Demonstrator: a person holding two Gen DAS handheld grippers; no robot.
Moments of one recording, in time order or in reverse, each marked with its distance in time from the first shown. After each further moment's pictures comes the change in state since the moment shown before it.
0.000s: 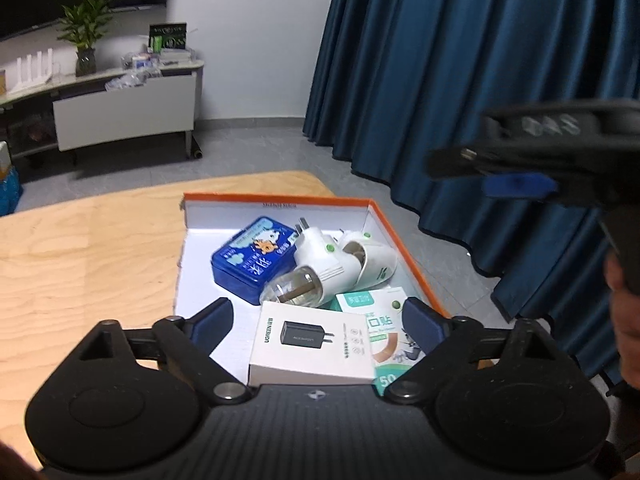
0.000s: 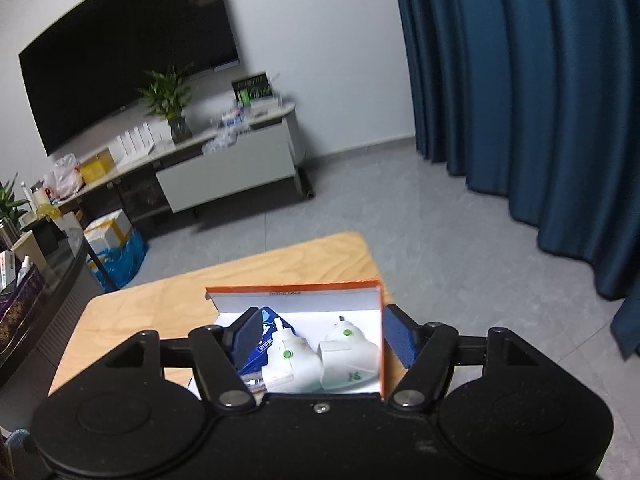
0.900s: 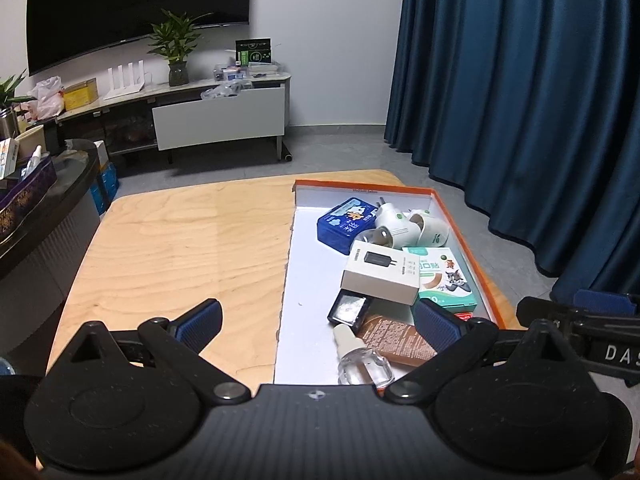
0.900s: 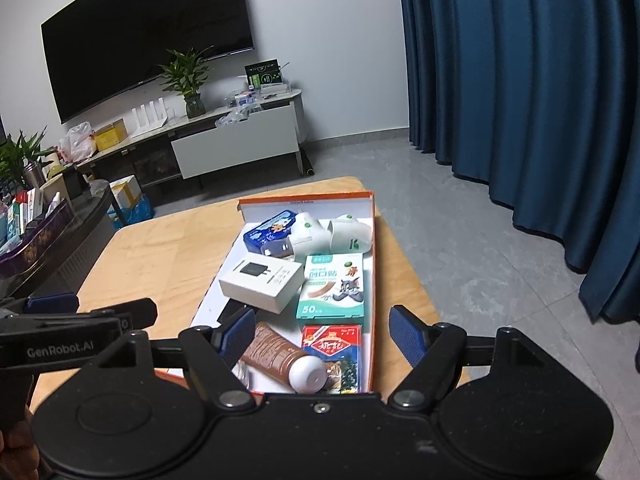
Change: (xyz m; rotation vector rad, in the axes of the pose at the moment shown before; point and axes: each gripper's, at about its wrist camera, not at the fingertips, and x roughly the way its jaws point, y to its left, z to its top) left arm -0.100 -0.005 -0.039 -0.037 -0.007 0.265; right arm -0.103 0.023 -0.107 -0.058 0.055 -0.020
